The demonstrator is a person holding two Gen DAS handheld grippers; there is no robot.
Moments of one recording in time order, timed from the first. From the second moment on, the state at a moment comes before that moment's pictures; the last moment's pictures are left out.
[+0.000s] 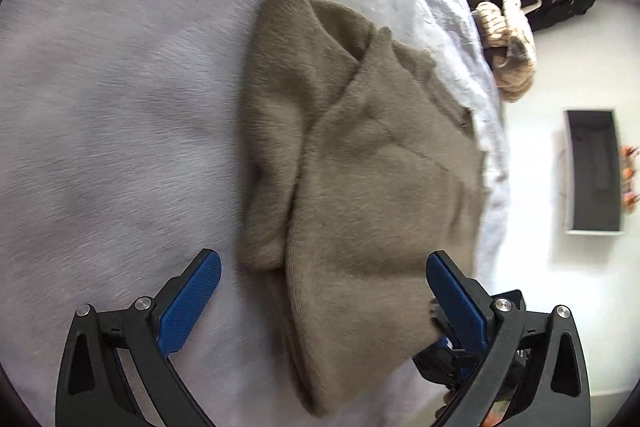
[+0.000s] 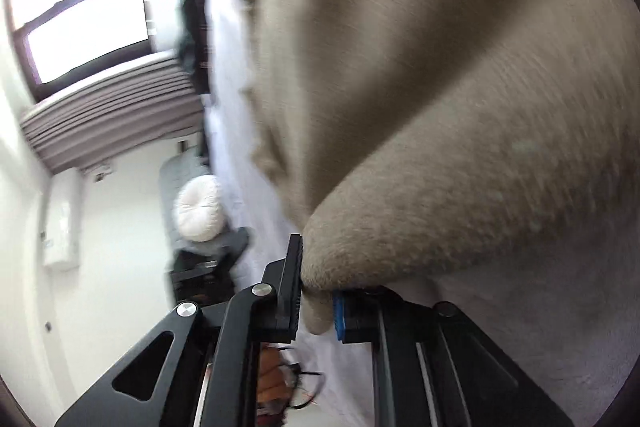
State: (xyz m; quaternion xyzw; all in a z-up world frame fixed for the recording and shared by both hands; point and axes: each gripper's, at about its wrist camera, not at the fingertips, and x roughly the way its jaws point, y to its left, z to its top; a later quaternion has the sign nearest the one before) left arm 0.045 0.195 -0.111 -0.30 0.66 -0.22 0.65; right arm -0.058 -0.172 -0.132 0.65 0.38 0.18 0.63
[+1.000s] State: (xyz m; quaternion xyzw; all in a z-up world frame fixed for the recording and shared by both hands) left arm 0.061 0.110 -0.056 -0.17 0.61 -0.22 0.74; right arm 0.030 -0.221 -0.100 0.24 0.54 0.08 0.81
